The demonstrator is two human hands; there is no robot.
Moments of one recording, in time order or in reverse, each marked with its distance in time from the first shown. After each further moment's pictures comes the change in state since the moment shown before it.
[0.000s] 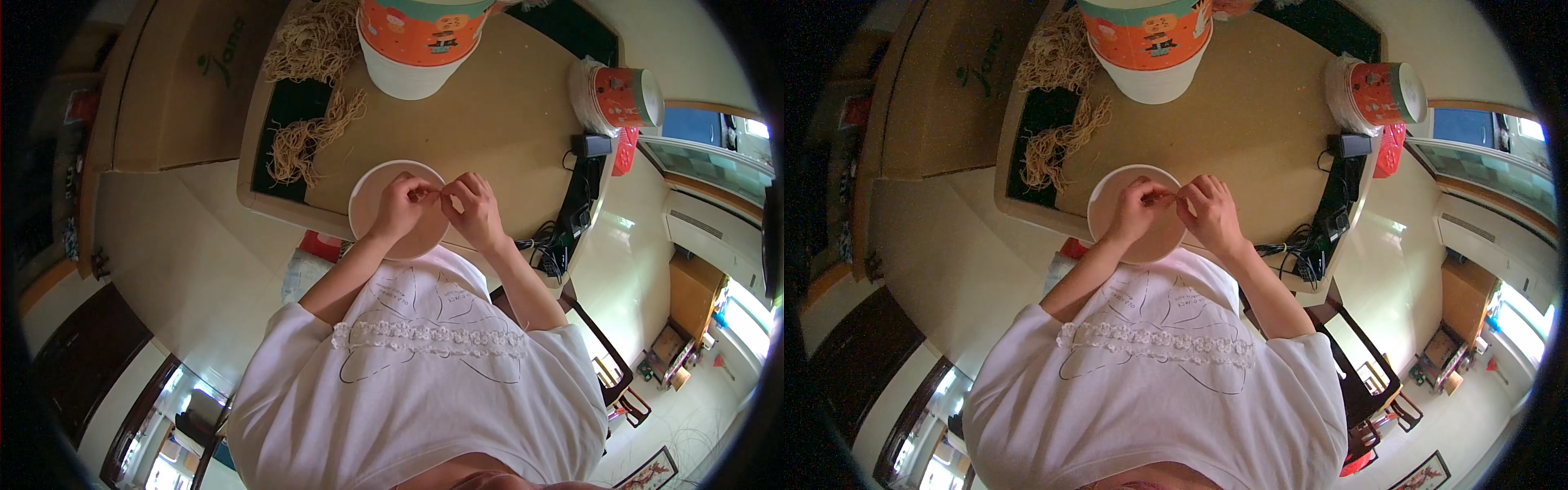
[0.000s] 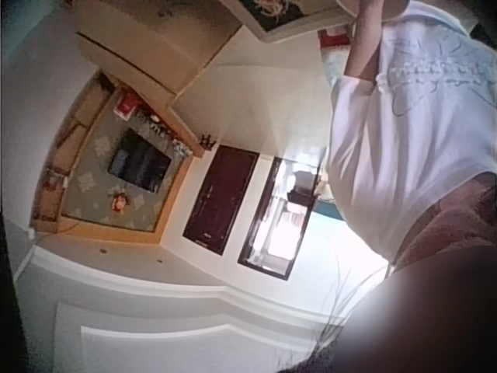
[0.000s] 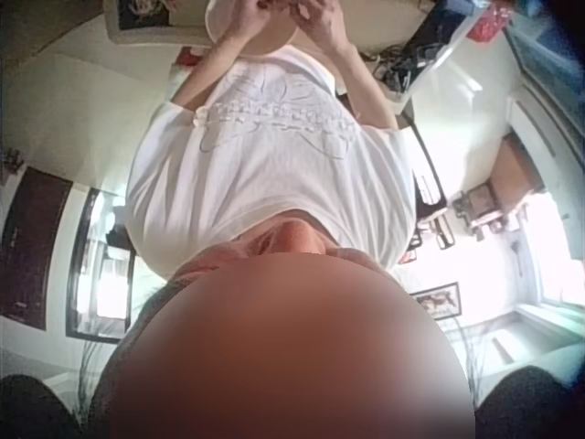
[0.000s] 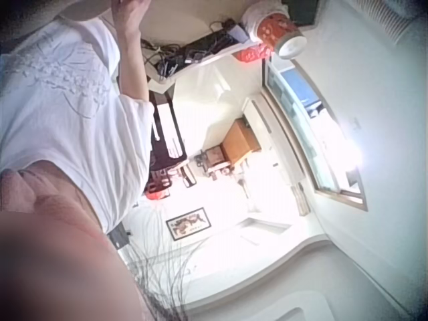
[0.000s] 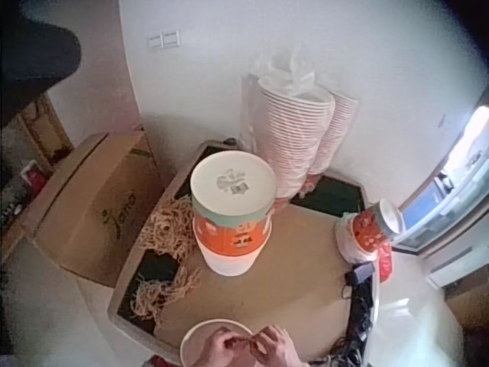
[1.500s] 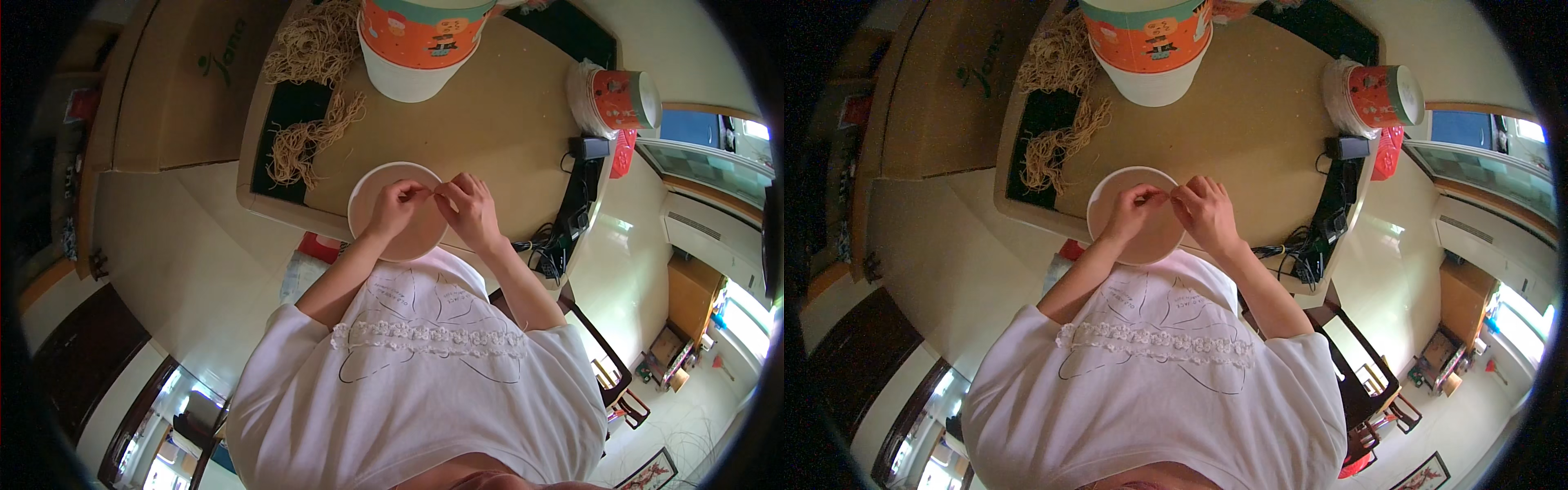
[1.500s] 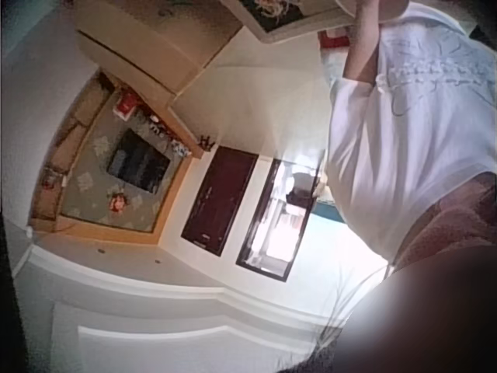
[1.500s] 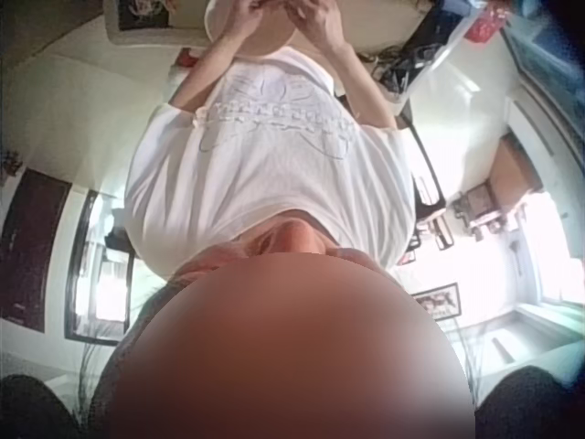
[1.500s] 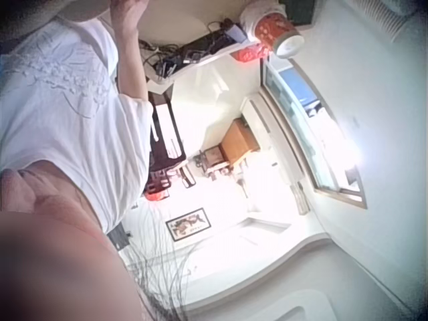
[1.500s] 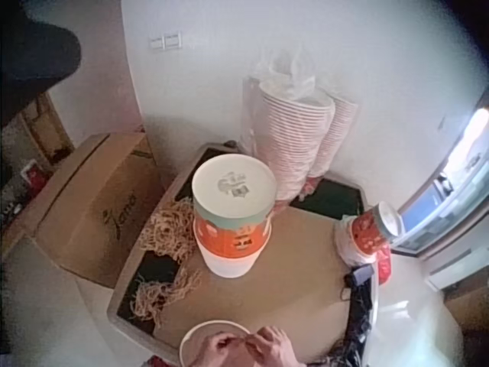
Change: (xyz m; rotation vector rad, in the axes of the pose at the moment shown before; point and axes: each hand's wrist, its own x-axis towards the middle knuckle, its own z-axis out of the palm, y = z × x) left_hand 0.000 -0.017 -0.007 -0.134 -0.100 -0.208; right_hand 0.002 -0.003 0.001 -0.061 -0.043 -0.002
